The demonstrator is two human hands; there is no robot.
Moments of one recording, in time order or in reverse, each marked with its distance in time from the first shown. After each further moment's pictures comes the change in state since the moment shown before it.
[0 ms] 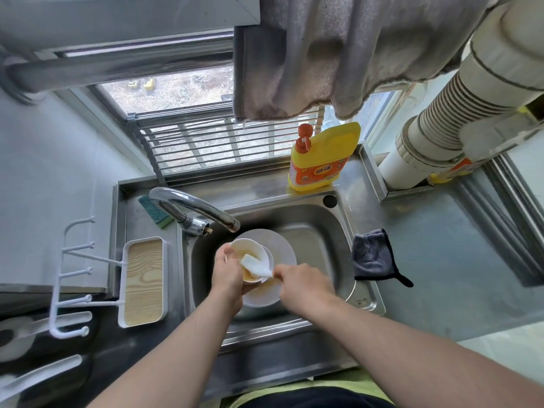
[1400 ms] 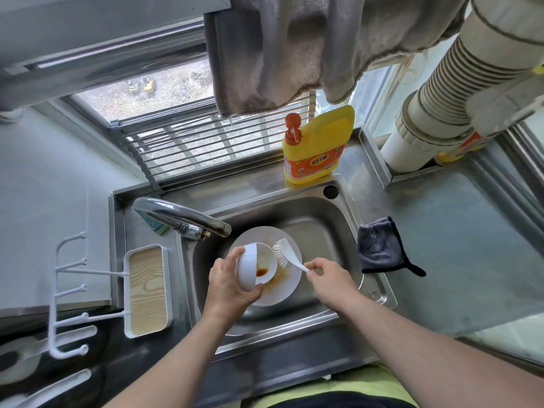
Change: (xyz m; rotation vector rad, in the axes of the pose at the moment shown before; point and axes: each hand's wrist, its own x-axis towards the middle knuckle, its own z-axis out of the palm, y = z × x) left_hand 0.015 -0.025 -0.044 1.042 -0.057 0.755; right_hand 0.024 0.071 0.031 0.707 0.118 0.213
